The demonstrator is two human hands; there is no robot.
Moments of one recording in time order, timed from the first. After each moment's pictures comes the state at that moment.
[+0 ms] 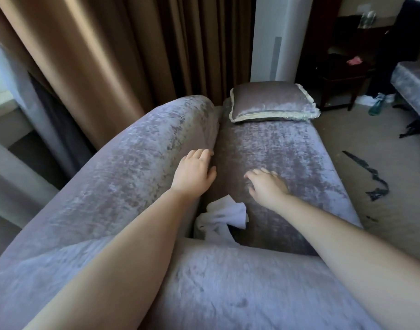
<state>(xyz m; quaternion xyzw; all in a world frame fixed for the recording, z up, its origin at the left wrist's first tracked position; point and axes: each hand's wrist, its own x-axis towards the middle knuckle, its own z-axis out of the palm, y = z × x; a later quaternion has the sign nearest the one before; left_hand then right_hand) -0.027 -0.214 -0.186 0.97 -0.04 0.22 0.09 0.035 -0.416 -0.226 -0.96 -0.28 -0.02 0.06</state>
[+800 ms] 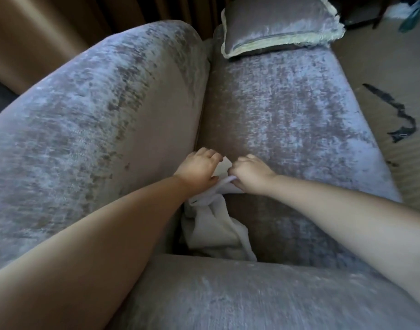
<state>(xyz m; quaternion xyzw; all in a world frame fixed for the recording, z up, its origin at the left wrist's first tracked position) 0.047 -0.215 -0.315 0.99 -0.14 -0.06 -0.02 0.099 -0.383 -0.363 -0.89 -0.45 0.05 0.02</state>
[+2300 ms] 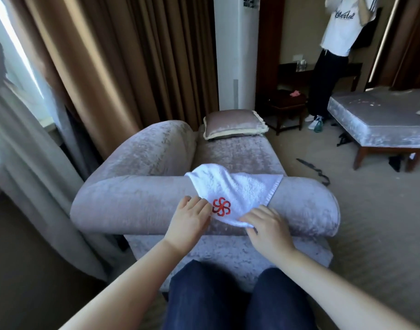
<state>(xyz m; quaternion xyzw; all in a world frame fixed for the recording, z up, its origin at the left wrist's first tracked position) -0.333 -0.325 -0.200 0.88 -0.26 0.40 -0.02 -0.316 -0.553 -0.227 -0.86 -0.32 -0.32 0.24</state>
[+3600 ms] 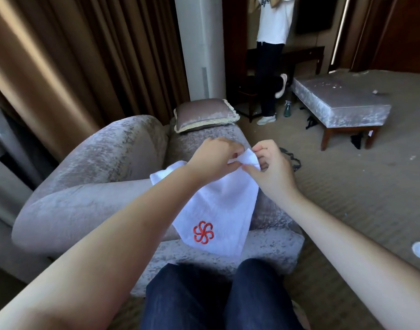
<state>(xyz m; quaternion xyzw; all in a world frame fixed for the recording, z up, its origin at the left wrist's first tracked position) -0.245 -0.453 -0.079 0.92 -0.34 0.19 0.06 -0.280 -0.617 -0.128 -0.80 -0.13 -0.23 0.54</state>
